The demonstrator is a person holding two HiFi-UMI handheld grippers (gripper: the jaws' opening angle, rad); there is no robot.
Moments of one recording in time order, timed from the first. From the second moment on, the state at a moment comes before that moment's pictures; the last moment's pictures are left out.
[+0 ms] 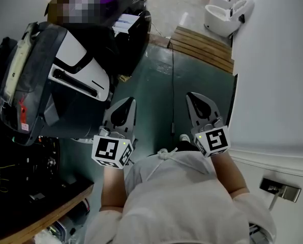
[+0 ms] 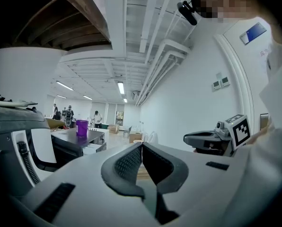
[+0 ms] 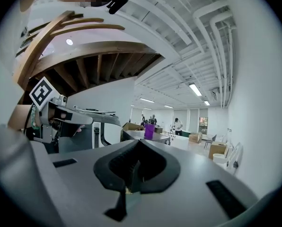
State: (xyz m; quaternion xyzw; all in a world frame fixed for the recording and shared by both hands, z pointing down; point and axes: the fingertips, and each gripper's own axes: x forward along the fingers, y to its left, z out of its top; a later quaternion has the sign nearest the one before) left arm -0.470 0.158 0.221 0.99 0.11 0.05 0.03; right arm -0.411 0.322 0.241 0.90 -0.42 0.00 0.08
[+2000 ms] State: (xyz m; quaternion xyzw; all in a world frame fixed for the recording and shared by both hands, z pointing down) left arm -0.029 0.073 0.348 0.96 -0.19 0.14 0.13; right arm 0.102 0.193 0.333 0.76 -0.63 0.09 0.13
